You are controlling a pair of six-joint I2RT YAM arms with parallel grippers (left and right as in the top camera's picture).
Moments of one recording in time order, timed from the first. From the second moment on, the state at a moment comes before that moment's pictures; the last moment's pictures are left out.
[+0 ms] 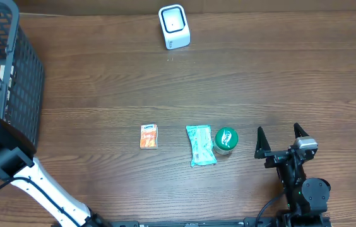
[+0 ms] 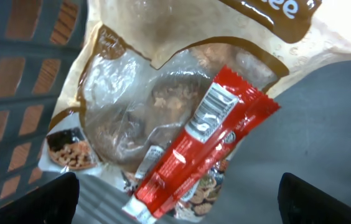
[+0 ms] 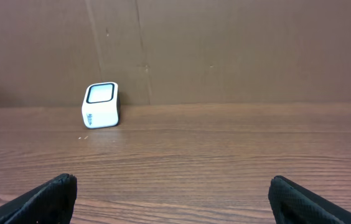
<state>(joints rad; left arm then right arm) 0.67 2.39 2.33 -1.28 -0.23 0.11 0.04 0.01 0.02 -0.03 -0.08 0.07</state>
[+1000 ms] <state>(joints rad) 0.70 2.55 2.37 -1.30 -0.06 0.21 0.04 0.01 0.02 -0.03 -0.08 0.07</state>
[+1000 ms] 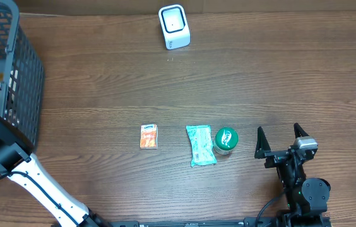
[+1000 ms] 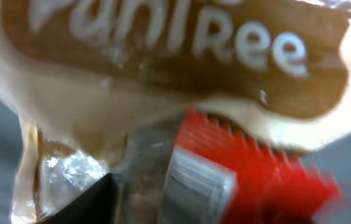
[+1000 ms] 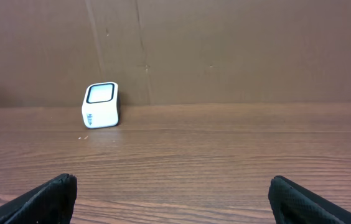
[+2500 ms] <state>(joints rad) 0.70 2.32 2.36 -1.28 0.07 -0.12 0.04 0.01 0.02 -0.03 -0.08 0.07</state>
